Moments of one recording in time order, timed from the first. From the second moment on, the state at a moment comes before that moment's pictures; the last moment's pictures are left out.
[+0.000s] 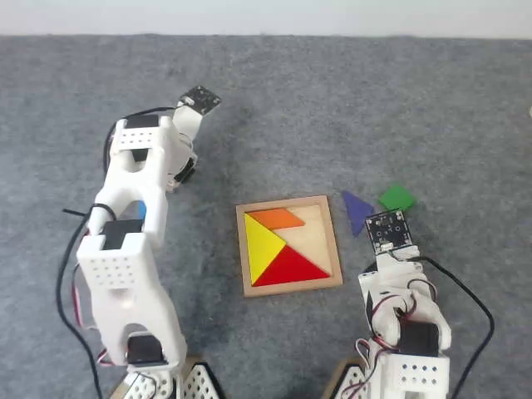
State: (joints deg) left arm -10.6 33.1 -5.5 68.0 -33.9; right arm 0.2 -103.0 95.5 69.0 18.5
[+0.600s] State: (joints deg) left arm -12.2 34.2 -17.7 83.1 -44.4; right arm 0.2 -103.0 95.5 69.0 18.5
